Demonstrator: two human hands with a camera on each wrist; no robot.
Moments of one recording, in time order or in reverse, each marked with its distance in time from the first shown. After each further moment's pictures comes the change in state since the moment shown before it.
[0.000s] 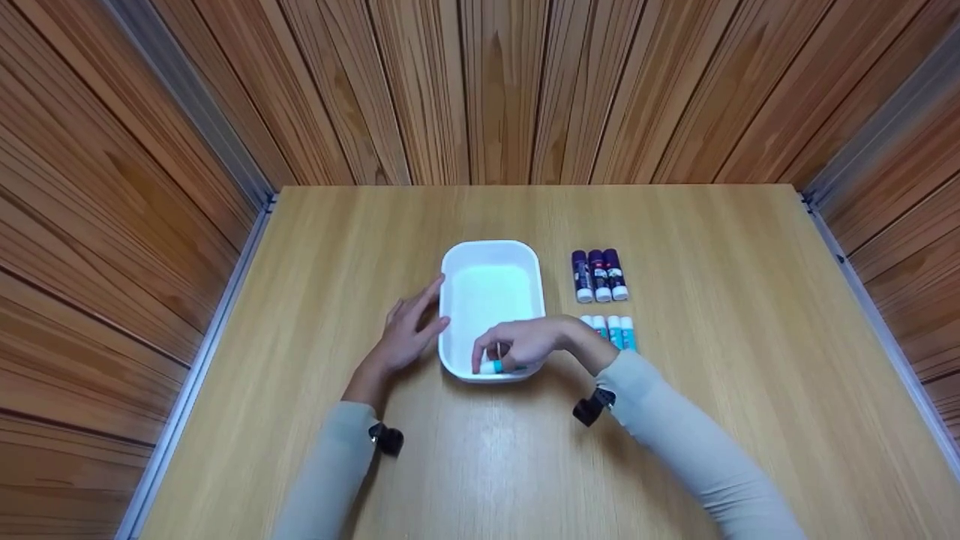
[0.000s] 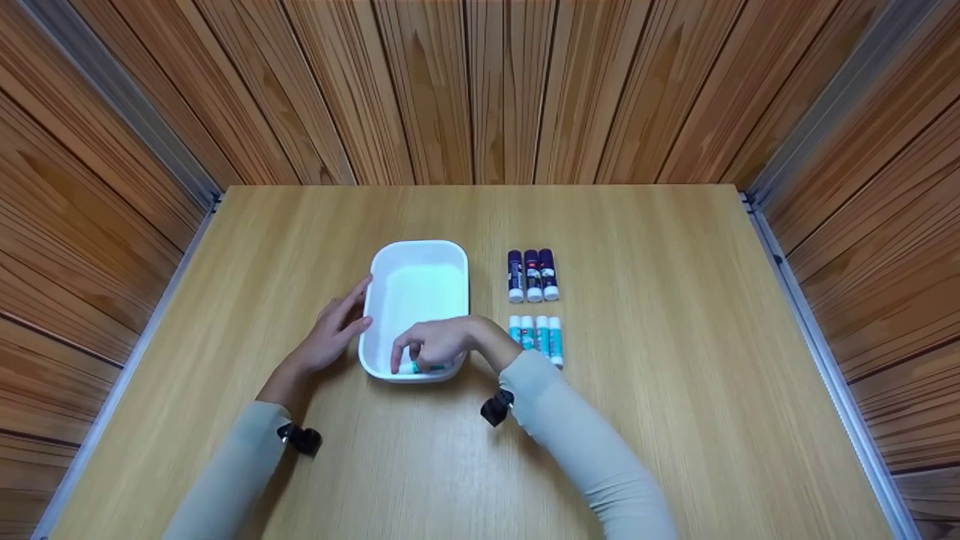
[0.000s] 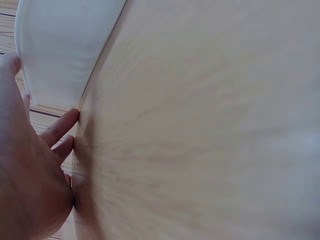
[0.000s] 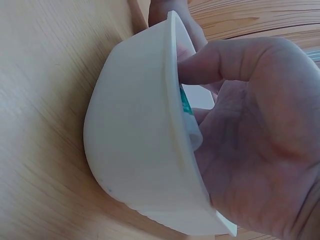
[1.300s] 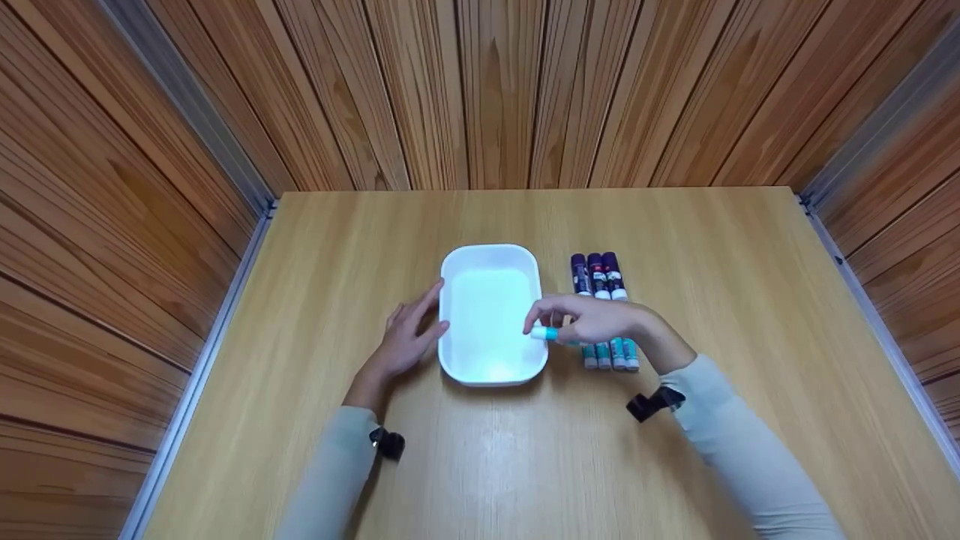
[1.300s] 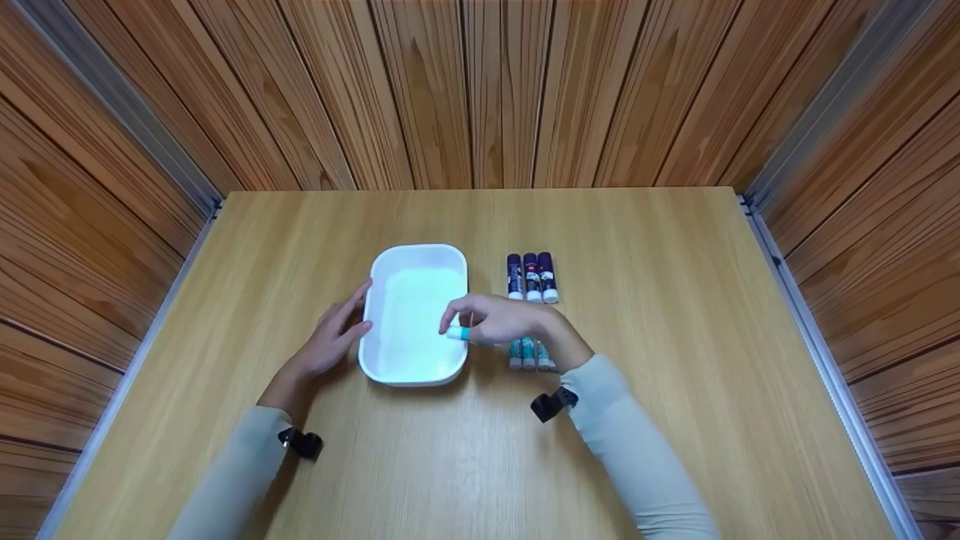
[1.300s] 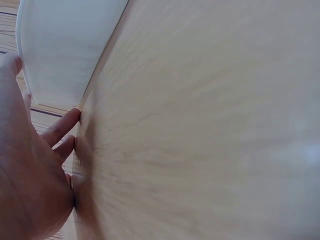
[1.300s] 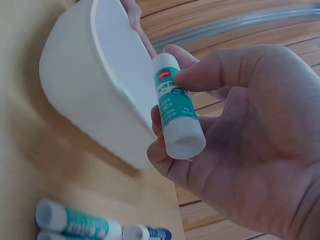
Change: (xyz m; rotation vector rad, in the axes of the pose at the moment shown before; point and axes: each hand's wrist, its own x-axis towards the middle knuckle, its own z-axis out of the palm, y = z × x) left_hand 0.000 0.000 0.000 -0.027 0.008 0.016; right_hand -0.082 0.024 -0.018 0.093 0.308 -0.041
